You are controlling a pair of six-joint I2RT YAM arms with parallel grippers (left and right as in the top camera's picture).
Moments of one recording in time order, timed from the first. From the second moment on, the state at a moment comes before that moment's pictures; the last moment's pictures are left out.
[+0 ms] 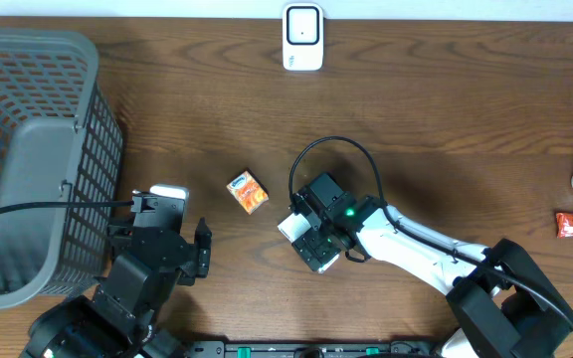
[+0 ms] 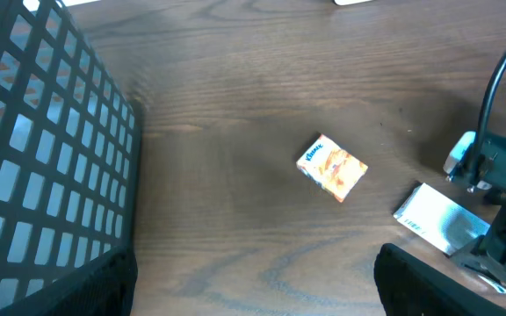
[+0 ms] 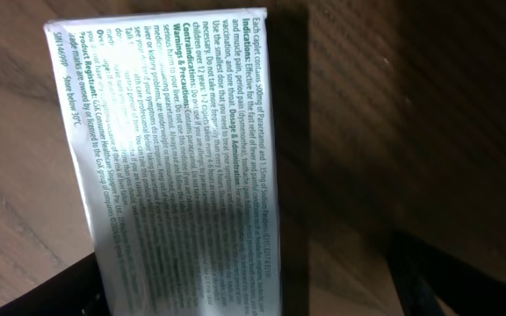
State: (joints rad) left arm -0.67 0.69 1.03 -1.14 -0.45 -0.30; right arm 0.74 1.69 0.87 -0.52 -0.09 0.06
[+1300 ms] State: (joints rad) left arm -0.67 0.69 1.03 -1.14 -0.45 -0.30; right arm 0.88 1.71 0.91 -0.66 -0.06 0.22
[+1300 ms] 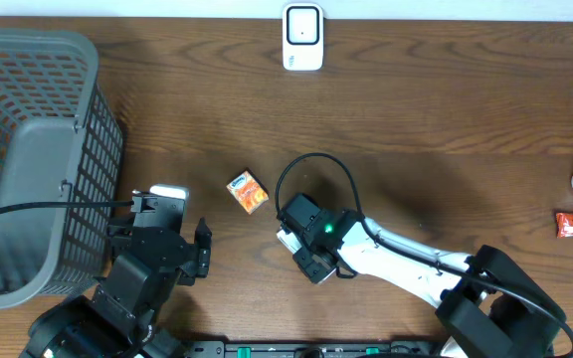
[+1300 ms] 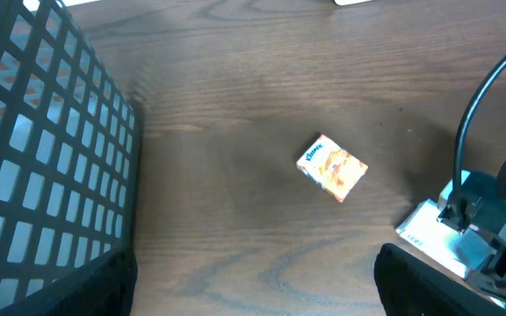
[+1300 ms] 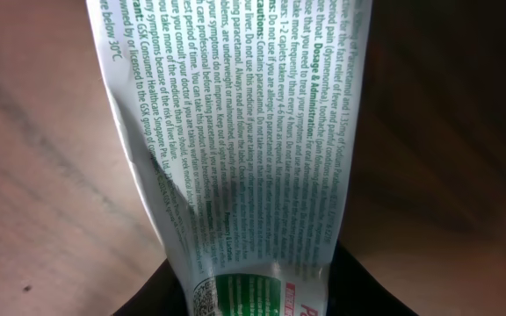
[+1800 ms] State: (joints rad) left arm -0.67 0.69 1.03 -1.14 -0.45 -0.30; right arm 0.65 1.54 0.93 -0.79 -0.67 -0.01
